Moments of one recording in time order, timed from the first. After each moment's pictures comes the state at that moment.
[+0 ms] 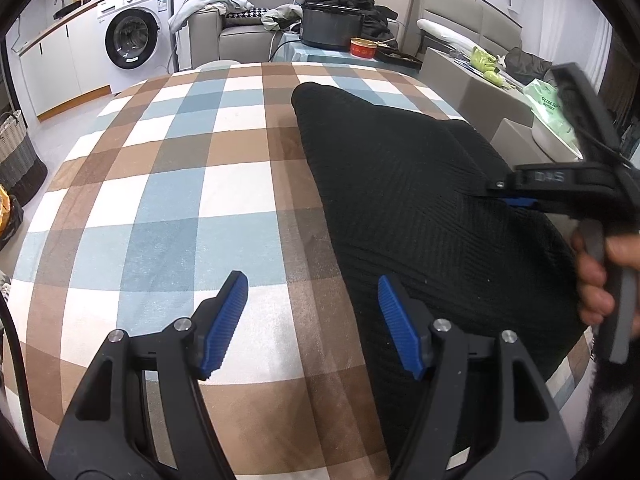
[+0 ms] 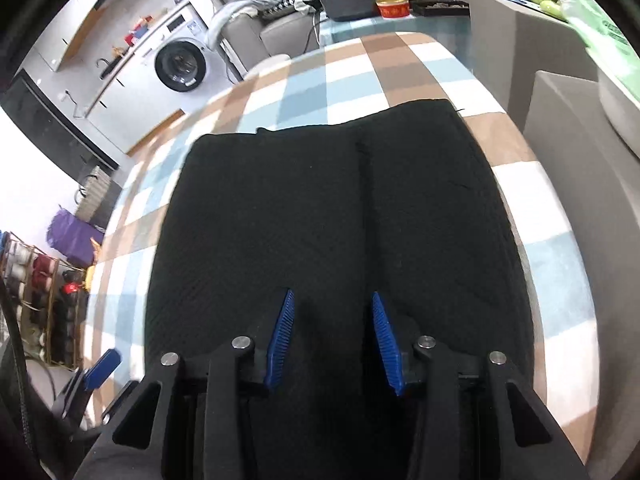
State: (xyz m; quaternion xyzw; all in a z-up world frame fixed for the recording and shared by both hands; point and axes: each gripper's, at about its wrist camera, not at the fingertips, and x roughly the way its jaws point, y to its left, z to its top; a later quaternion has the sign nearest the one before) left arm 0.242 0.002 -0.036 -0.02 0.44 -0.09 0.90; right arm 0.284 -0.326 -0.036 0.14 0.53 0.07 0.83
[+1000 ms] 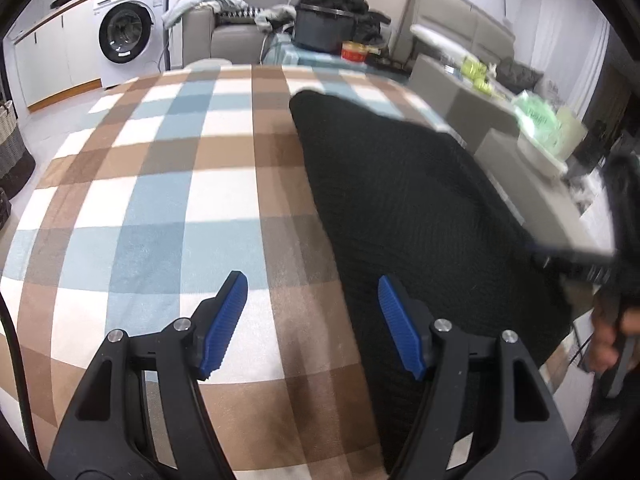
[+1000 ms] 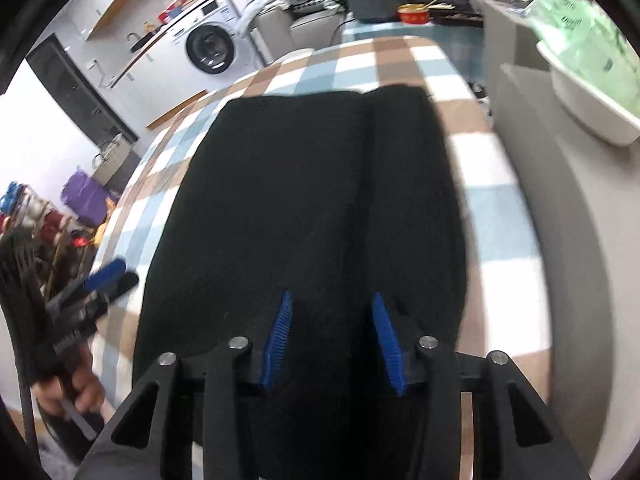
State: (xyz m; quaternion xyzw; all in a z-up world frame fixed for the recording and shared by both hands) left arm 0.243 -0.002 -0.023 -0.05 0.42 -0.12 0.90; right arm 0.190 -0.356 -0.017 0.11 0.52 0.12 0.84
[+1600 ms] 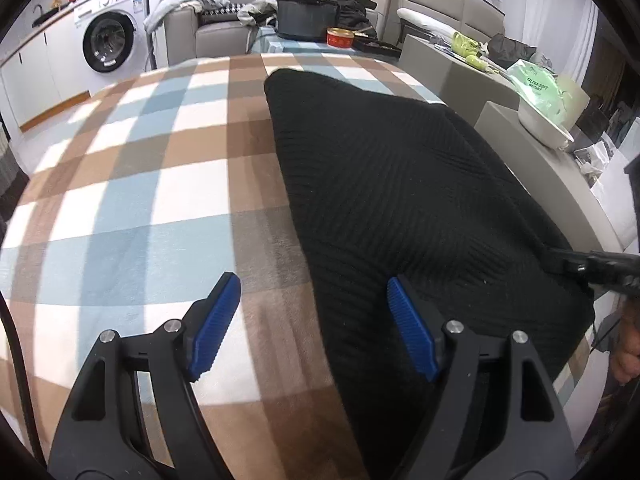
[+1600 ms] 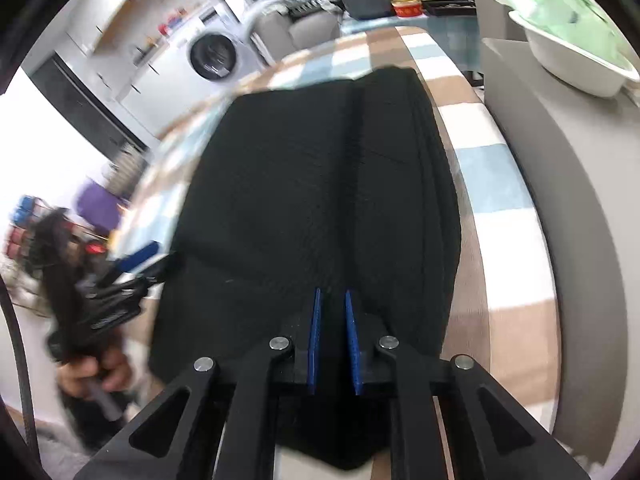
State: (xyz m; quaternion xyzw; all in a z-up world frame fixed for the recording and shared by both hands) left arm 0.254 -0.028 -0.048 0.00 0.44 -0.12 0.89; right arm 0.151 -0.378 -0.016 0.16 0.50 0.14 0.84
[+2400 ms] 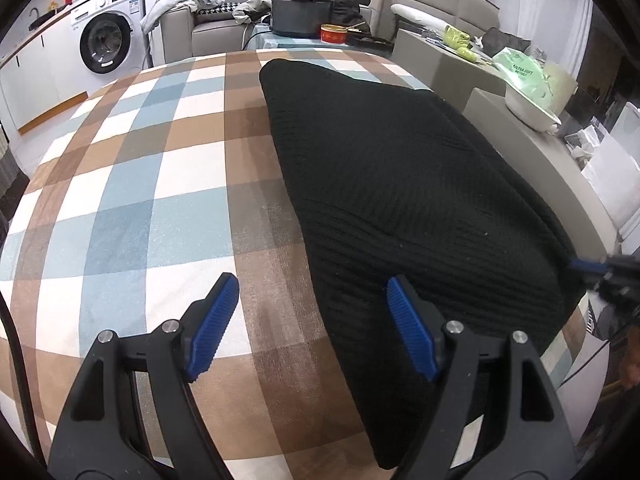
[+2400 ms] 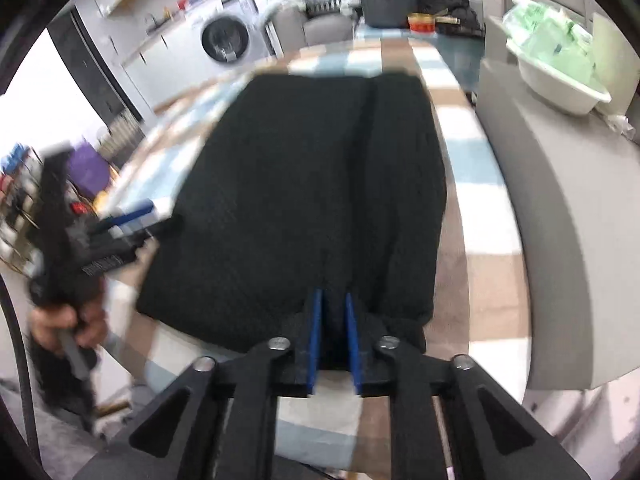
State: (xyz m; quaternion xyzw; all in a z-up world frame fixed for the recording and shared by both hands) left arm 0.225 -0.029 -0.049 0.00 0.45 -0.13 0.88; right arm 0.108 -0.363 -0.005 0.08 0.49 0.12 0.86
